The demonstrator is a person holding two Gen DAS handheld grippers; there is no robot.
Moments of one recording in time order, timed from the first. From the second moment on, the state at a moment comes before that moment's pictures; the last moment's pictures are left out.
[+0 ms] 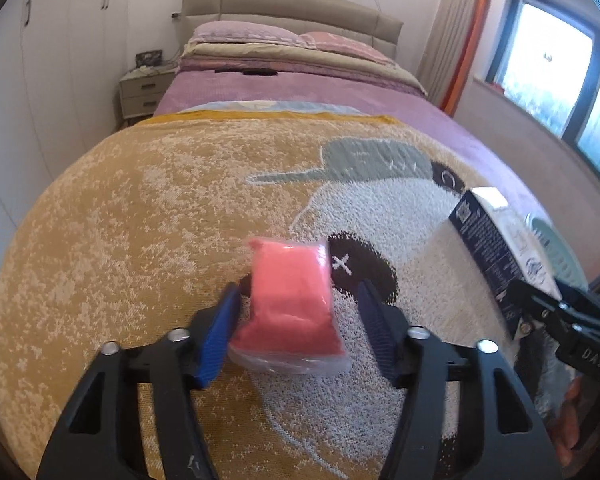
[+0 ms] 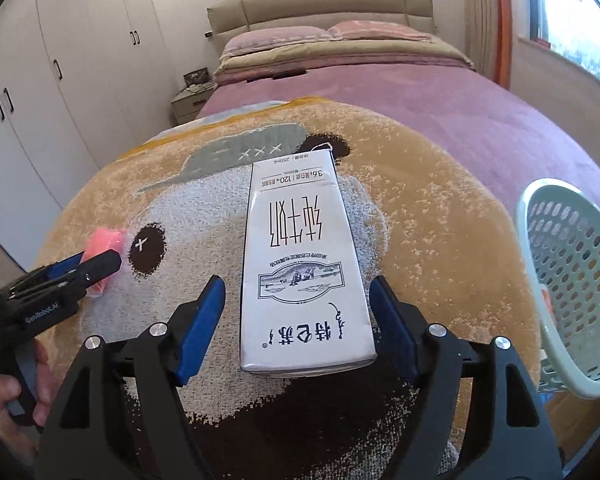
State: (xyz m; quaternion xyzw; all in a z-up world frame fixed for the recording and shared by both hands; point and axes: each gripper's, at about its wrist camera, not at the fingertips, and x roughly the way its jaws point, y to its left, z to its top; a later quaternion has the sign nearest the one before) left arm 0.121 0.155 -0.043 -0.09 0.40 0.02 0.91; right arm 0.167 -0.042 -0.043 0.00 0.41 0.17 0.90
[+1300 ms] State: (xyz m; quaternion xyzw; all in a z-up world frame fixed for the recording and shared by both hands) left arm 0.181 -0.145 0.021 -0.02 0.38 -0.26 0.89; right arm 0.161 -0.325 -0.002 0.18 0.34 -0.01 0.92
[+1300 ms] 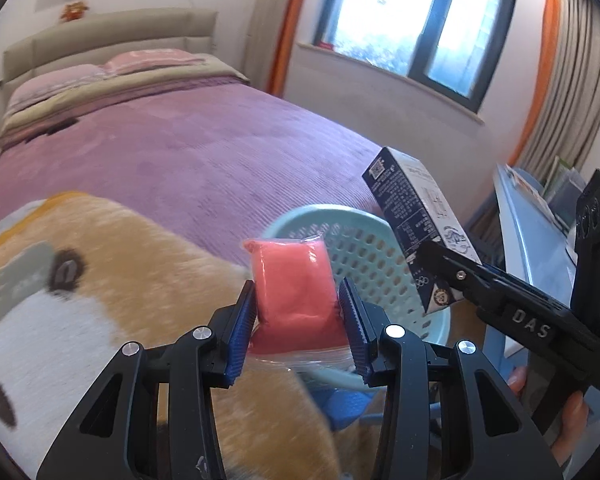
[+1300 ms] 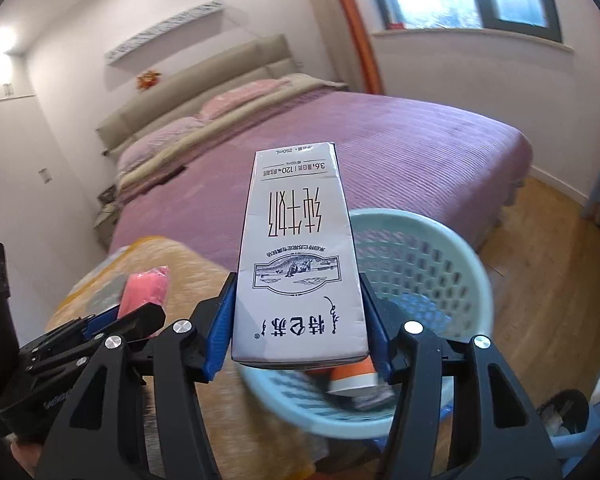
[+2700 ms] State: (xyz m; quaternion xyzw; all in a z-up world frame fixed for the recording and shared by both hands) left arm 0.059 -0.017 0.018 -0.02 0.23 -0.07 0.97; right arm 0.078 -0.228 0.029 0.12 0.28 0.02 0.95
